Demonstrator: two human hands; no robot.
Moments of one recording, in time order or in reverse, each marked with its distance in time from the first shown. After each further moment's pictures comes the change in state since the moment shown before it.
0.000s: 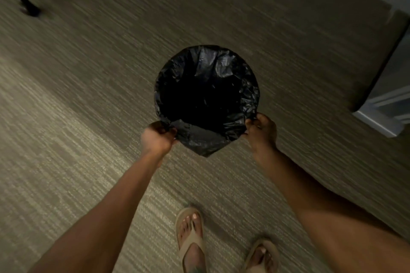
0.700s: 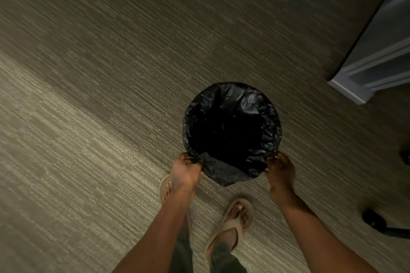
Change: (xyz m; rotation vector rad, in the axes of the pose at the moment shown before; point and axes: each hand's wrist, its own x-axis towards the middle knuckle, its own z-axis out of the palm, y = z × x) left_hand -0.167 -0.117 0.108 -0.029 -0.023 -0.357; right_hand -0.088 0.145 -0.176 -0.064 0.265 0.219
